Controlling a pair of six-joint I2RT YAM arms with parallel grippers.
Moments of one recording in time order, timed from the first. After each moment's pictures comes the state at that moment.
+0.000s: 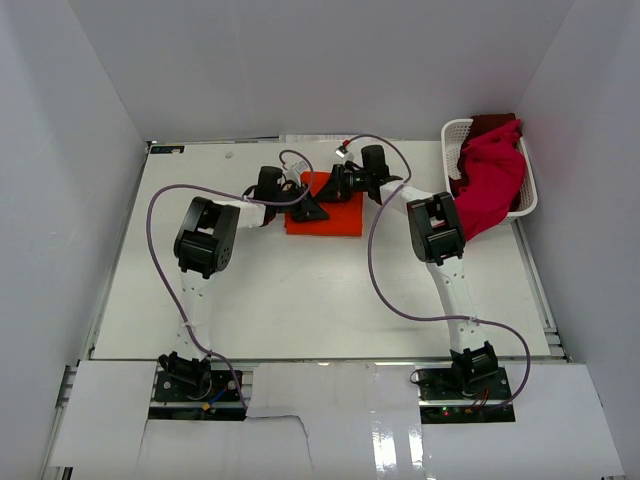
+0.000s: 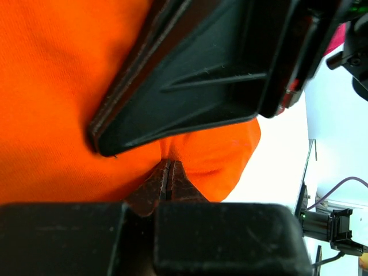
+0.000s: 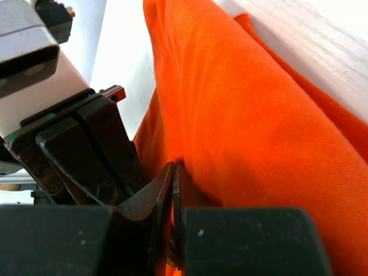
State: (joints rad) left arm -0.34 2.31 1.46 0.26 0.79 -0.56; right arm 0.37 2.62 2.00 0.12 -1.02 0.62
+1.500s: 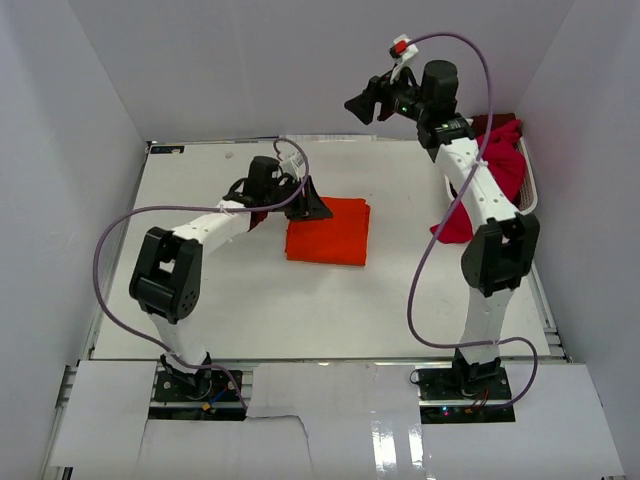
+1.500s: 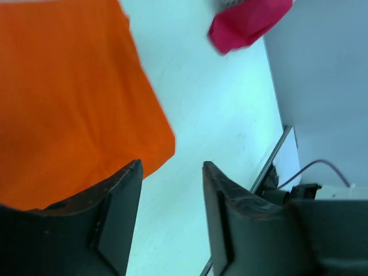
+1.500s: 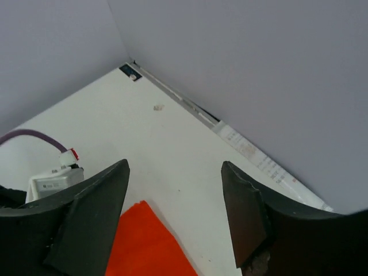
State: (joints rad) left arm -0.42 1.84 1.22 0.01 0.67 -0.58; right arm 0.28 2.04 2.03 -0.05 -0.64 0.09
